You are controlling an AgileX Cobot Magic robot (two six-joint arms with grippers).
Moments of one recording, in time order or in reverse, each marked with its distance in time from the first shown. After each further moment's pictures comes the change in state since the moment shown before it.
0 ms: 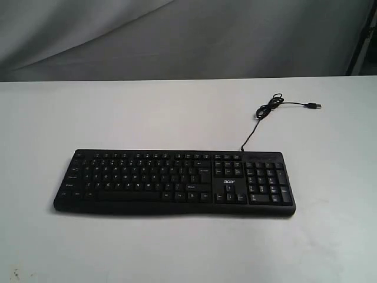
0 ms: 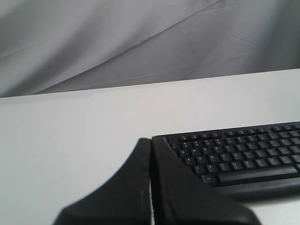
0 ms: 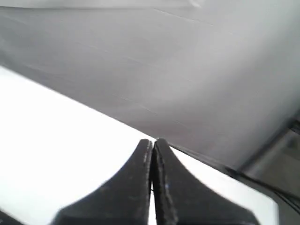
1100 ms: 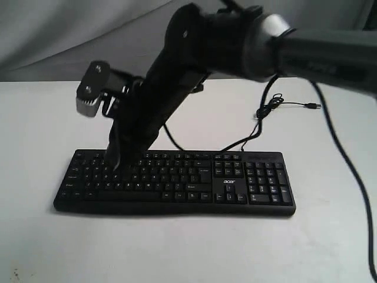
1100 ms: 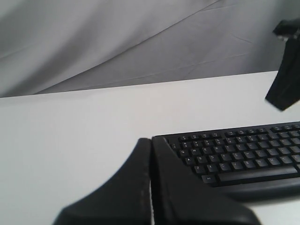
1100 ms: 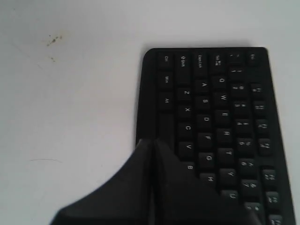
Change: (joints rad) left arm 0.000 0.000 0.000 0.000 0.000 0.000; right arm 0.643 0.627 -0.038 0.379 0.115 -0.549
